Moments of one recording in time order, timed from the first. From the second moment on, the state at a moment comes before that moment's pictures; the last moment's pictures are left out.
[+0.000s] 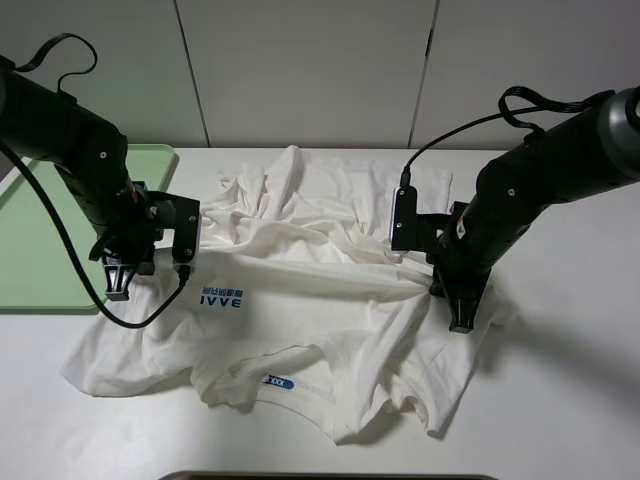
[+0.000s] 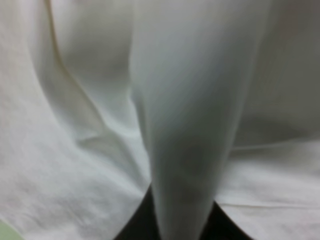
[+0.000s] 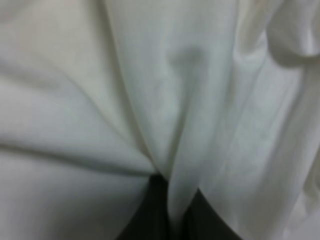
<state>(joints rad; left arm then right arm) -0.34 1.93 -0.97 0.26 0.45 0.93 0.44 1.88 -0.84 -0.18 0.35 -0.76</state>
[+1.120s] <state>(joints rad) -0.34 1.70 -0.97 0.26 0.50 0.90 0.44 1.60 -0.84 -0.18 0.44 -0.74</state>
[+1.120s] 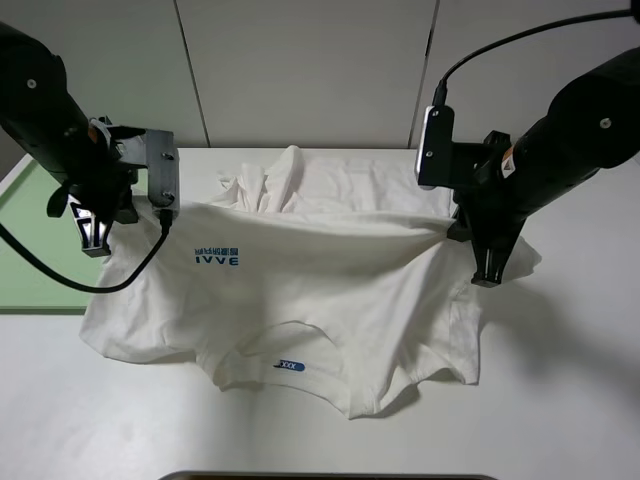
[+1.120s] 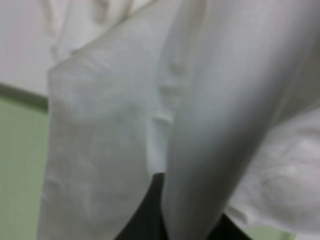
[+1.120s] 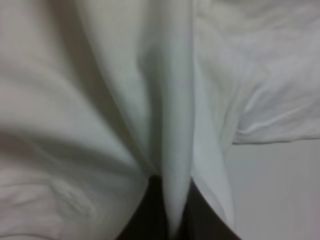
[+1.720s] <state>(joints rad) -0.34 1.45 -0.97 0.25 0.55 0.72 0.44 1.35 -0.84 -0.18 0.53 -0.74</state>
